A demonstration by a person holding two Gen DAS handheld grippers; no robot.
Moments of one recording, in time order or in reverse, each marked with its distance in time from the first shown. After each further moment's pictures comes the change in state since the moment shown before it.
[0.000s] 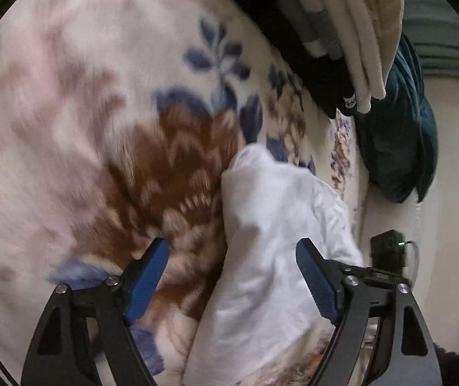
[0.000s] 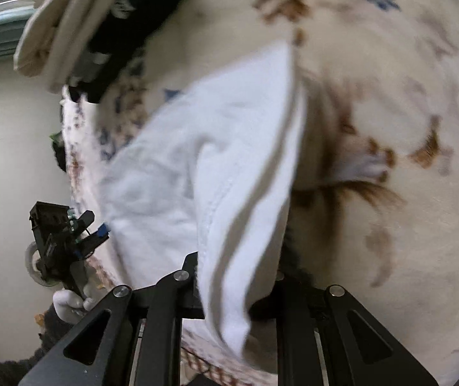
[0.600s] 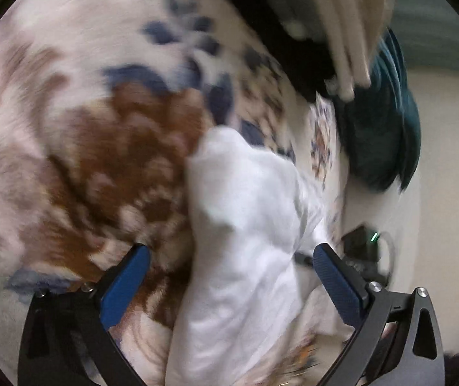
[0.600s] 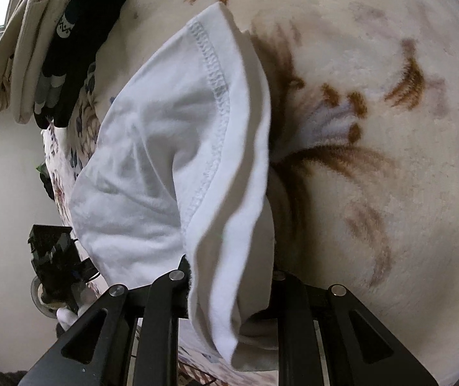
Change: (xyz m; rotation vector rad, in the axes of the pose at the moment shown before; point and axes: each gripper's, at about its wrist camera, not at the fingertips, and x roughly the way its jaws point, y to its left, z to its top) left arm 0.008 -0.012 -0.005 0.092 0.041 -0.038; right arm 0.016 -0.030 -0.011 0.150 -0.053 0.003
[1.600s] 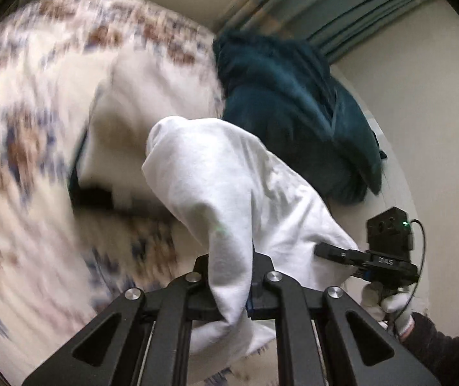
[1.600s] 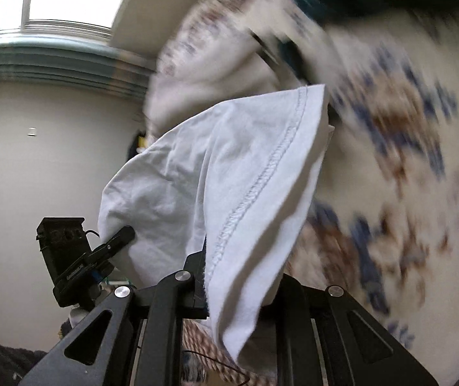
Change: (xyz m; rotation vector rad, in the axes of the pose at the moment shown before) left arm -0.156 -0.243 0.133 0.371 -0.245 0.106; right arm -0.190 0.205 0.027 -0.293 -0.291 0.273
